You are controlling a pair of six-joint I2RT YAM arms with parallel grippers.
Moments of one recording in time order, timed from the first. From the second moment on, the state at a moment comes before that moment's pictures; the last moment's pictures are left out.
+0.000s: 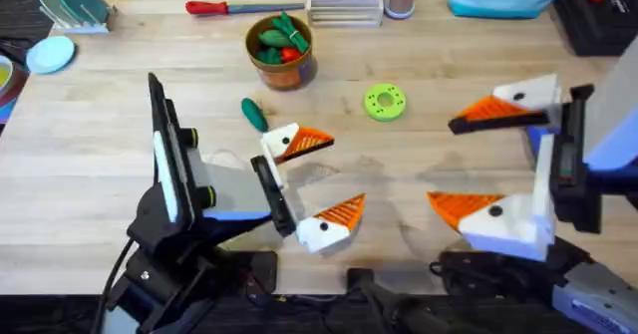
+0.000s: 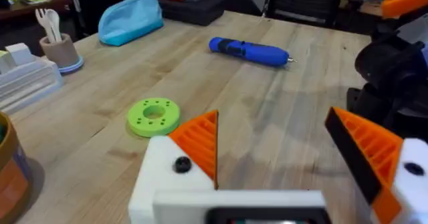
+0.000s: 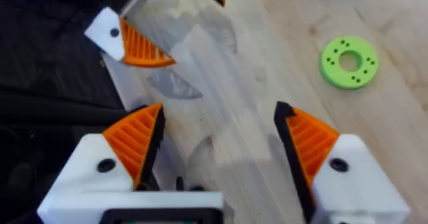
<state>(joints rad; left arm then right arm) -0.52 0.01 0.01 -0.05 0.62 -0.02 0.49 0.79 1.12 -1.27 -0.45 -0.42</state>
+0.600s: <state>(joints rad) -0.52 0.01 0.01 -0.05 0.63 -0.01 0.47 0.79 1.12 -1.29 -0.50 -0.48</state>
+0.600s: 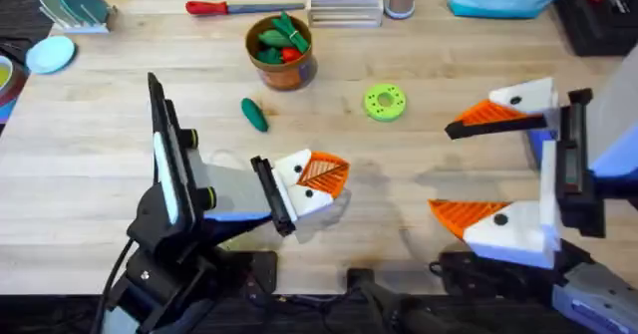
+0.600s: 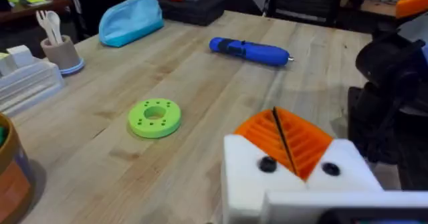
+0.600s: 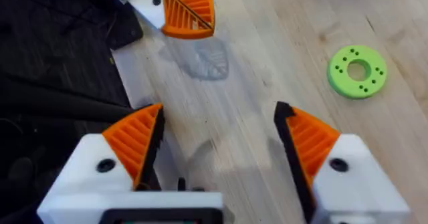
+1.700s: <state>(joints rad) -0.52 0.01 0.01 -0.05 0.60 -0.01 -0.28 1.28 1.12 -0.95 0.14 -0.30</state>
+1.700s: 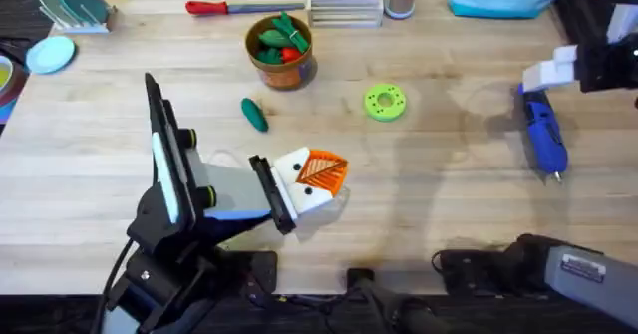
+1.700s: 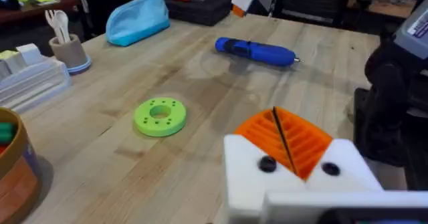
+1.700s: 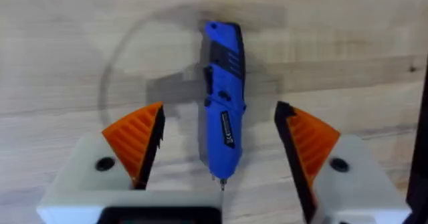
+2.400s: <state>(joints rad) -0.52 0.01 0.01 -0.05 0.60 -0.01 -0.36 1.74 1.12 -0.77 0.11 -0.53</state>
